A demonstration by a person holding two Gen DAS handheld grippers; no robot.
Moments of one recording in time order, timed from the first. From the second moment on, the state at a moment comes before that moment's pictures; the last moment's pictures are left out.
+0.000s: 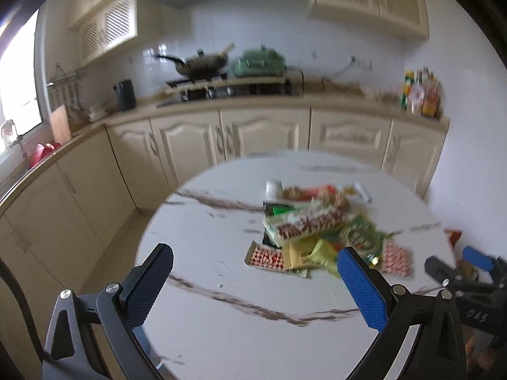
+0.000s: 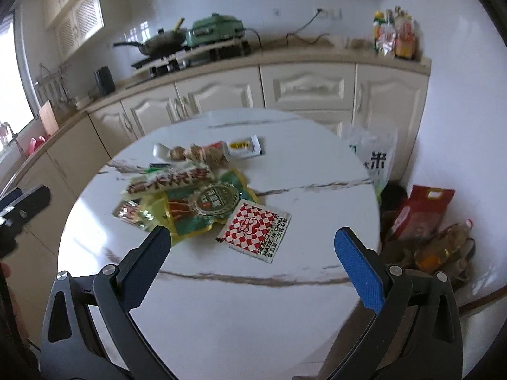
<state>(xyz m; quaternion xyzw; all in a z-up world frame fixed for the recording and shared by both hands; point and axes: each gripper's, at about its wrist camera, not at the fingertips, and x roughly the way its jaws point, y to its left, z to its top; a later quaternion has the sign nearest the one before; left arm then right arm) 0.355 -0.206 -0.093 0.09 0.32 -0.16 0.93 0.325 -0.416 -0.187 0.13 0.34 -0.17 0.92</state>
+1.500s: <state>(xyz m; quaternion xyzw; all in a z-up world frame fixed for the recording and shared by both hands) 0.545 -0.287 -0.180 0.18 0.43 -0.34 0.82 0.405 -0.456 -0.222 0.15 0.38 -0.15 0.90</state>
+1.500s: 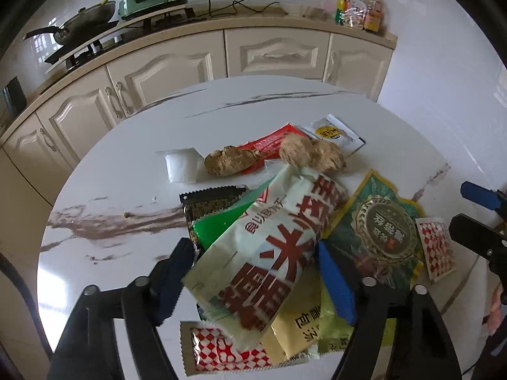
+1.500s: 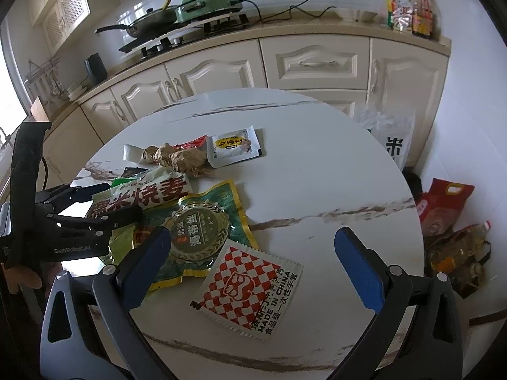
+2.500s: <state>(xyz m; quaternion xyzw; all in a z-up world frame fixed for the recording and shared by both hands) 0.436 -0.147 -0.147 0.07 0.43 -0.26 0.86 0.432 -0.425 -0.217 0.13 0.40 -0.14 0.90</state>
